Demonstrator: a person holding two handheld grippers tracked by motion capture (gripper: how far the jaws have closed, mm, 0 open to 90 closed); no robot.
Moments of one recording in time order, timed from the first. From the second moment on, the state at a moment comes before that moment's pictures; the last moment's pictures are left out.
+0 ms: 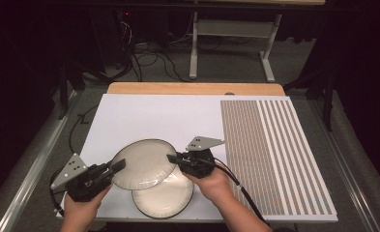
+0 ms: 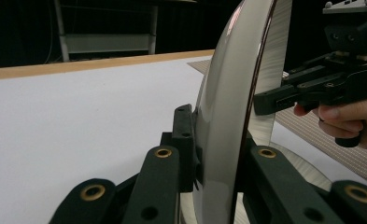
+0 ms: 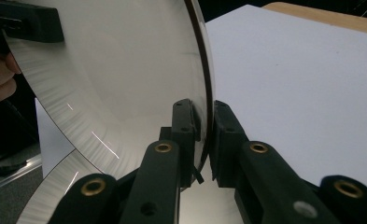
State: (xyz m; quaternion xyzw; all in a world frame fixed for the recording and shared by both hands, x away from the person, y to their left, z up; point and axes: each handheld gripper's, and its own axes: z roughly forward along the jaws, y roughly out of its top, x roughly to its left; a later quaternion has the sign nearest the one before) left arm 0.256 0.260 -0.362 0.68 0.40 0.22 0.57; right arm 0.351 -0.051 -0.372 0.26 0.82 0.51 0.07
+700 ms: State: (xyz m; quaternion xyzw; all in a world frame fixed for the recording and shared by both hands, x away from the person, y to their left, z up) left arm 0.288 0.187 -0.332 0.71 0.36 0.19 0.57; right arm 0.344 -0.132 -0.341 0.29 0.79 0.52 0.12
